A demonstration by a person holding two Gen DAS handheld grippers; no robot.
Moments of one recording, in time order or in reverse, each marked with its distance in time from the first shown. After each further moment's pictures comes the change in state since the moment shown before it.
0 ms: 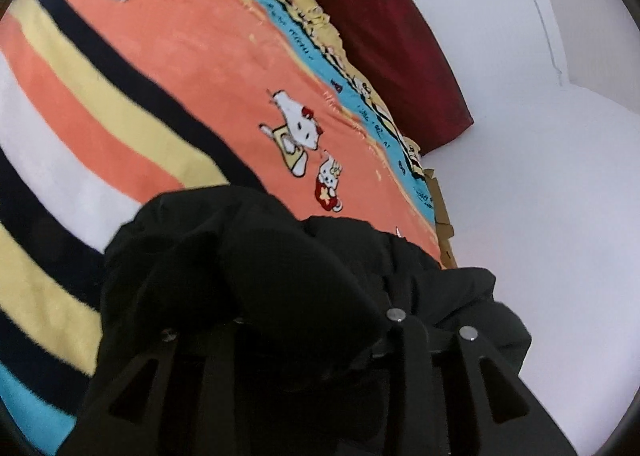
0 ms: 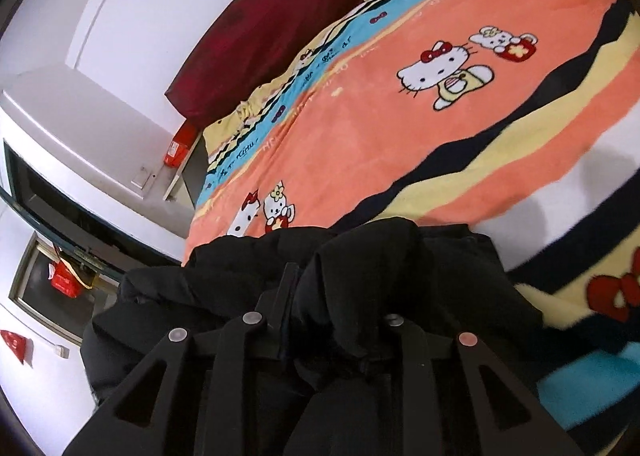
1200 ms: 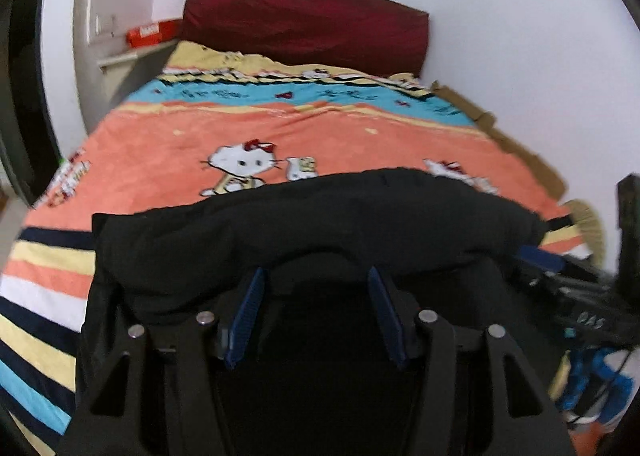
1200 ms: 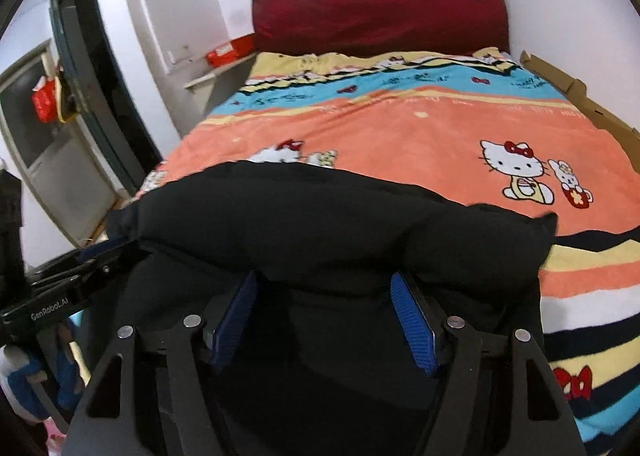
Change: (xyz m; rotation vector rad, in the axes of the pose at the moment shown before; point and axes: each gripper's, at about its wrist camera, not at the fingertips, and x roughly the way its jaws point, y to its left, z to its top) left arm 0.050 -0.166 -0.100 0.740 -0.059 0.398; right arm 0.006 0.125 -0.057 -0.607 0.047 -0.178
